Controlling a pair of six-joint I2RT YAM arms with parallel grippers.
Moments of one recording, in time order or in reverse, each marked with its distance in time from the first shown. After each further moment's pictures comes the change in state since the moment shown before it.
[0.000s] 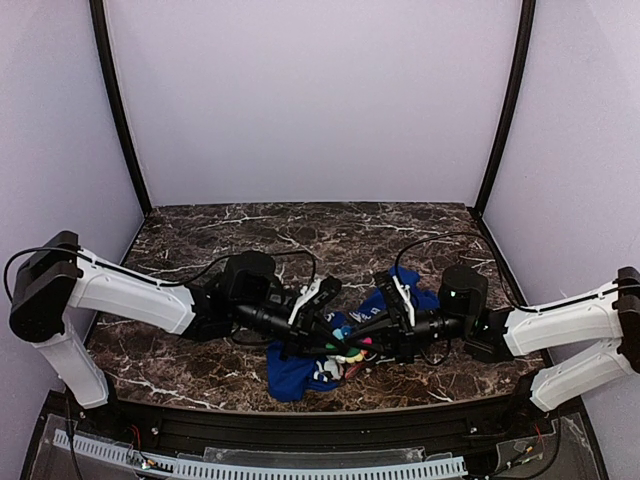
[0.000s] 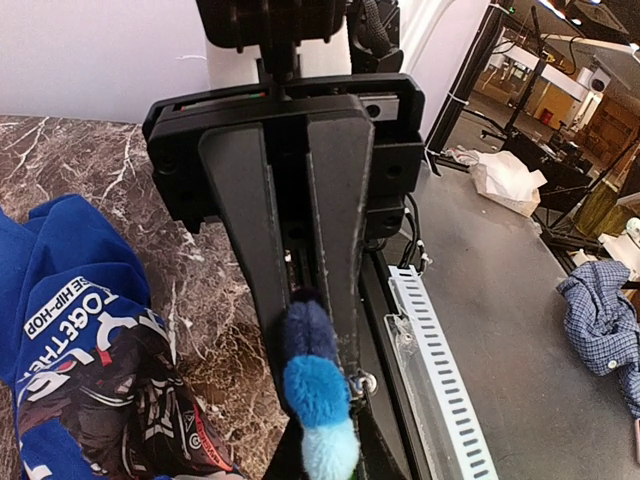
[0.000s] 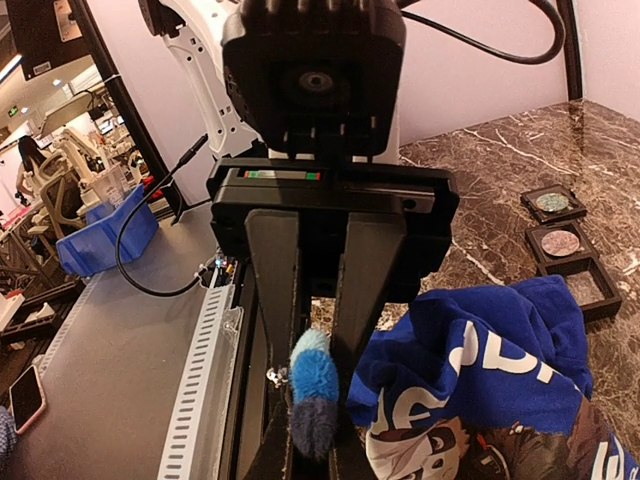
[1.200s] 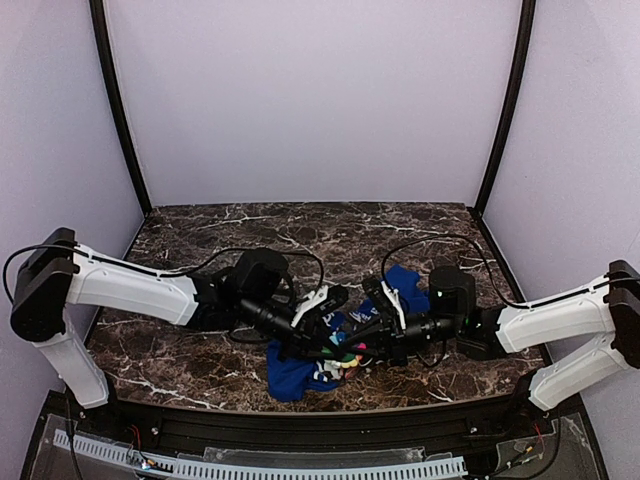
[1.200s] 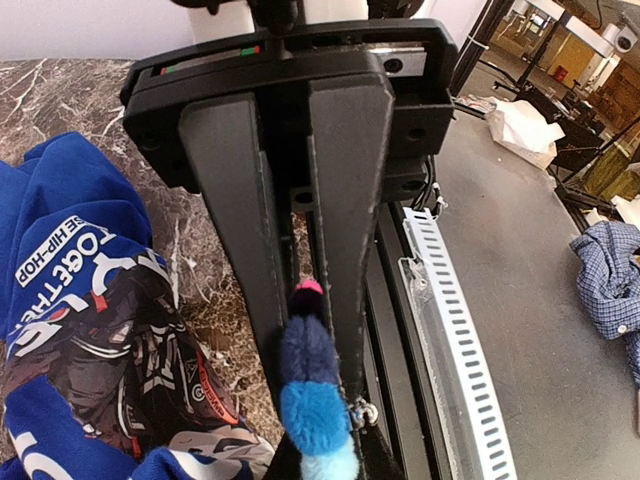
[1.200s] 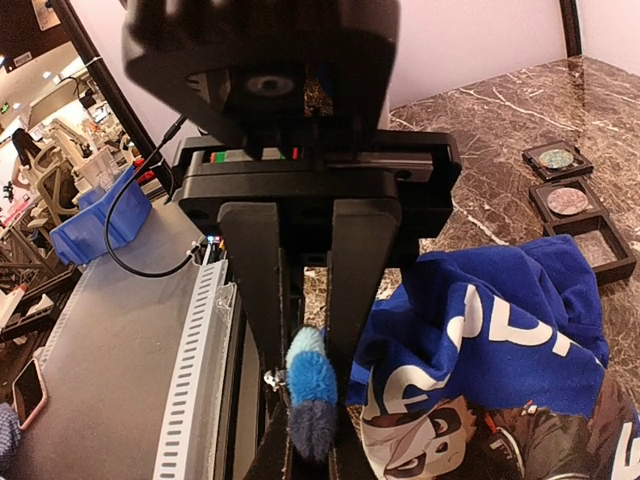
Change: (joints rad) left arm 0.005 0.009 0.094 -0.309 -0.023 0.130; right arm 0.010 0.063 0.039 -0.082 0.009 -0.013
